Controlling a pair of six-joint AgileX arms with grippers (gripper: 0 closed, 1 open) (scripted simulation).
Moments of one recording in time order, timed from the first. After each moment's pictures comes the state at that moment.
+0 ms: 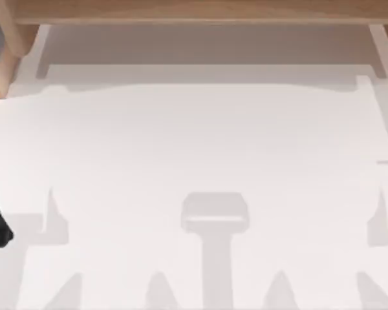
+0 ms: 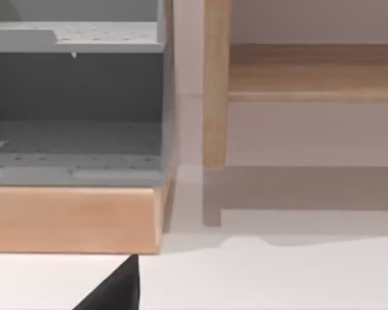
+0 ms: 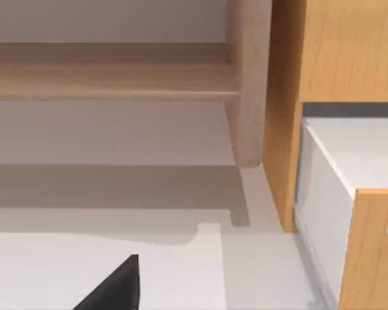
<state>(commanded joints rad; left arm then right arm) 0.00 0.00 0.00 0.00 0.00 0.00 0.00 0.00 0.00 0.00 0.00 0.00</state>
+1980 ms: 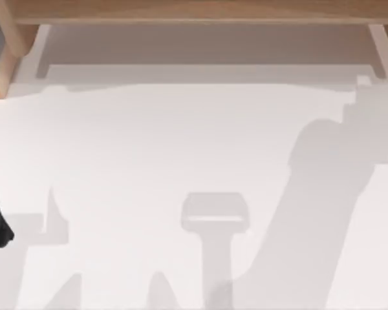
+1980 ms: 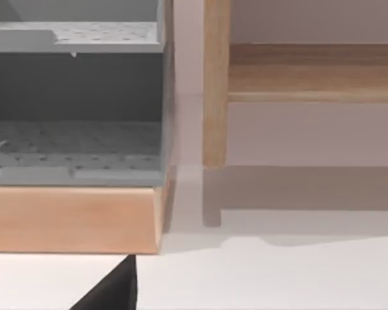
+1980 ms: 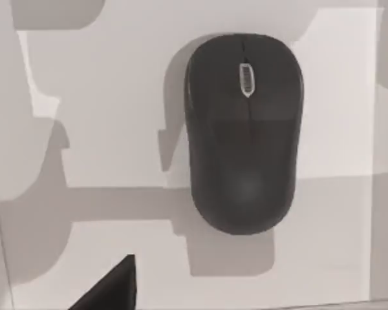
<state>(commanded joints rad) 0.00 0.00 0.00 0.00 0.00 0.00 -0.39 2.41 2.31 -1.30 -0.01 -0.31</state>
